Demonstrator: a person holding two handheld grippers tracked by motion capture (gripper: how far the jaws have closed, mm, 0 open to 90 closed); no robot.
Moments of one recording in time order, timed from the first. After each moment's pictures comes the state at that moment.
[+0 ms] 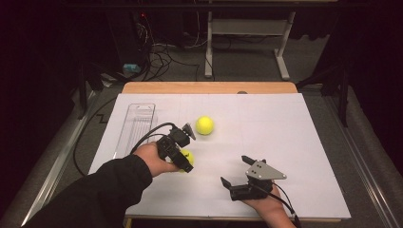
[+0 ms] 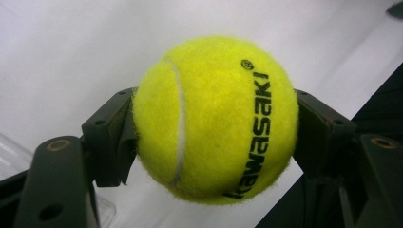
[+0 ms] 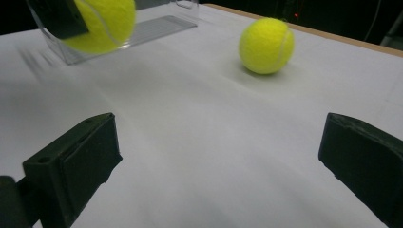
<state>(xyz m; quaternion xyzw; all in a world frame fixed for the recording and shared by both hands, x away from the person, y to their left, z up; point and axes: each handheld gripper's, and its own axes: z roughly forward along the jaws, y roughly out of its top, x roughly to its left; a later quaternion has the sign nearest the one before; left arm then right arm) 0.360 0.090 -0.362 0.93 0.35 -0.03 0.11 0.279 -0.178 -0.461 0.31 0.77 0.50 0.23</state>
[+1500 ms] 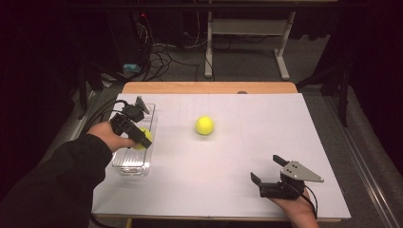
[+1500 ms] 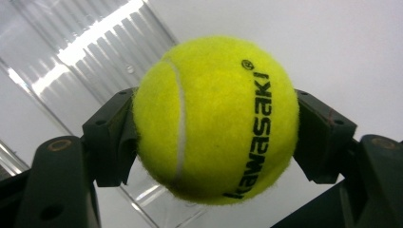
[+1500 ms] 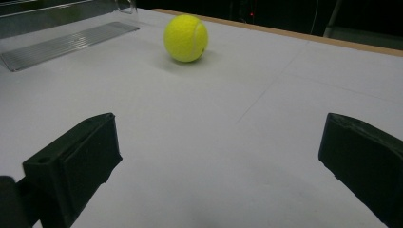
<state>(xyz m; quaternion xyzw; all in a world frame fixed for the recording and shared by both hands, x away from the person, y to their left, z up) 0.404 0.205 -0.327 0.89 0.45 0.00 0.08 0.274 -0.252 -0.455 0.37 0.74 0.50 0.26</state>
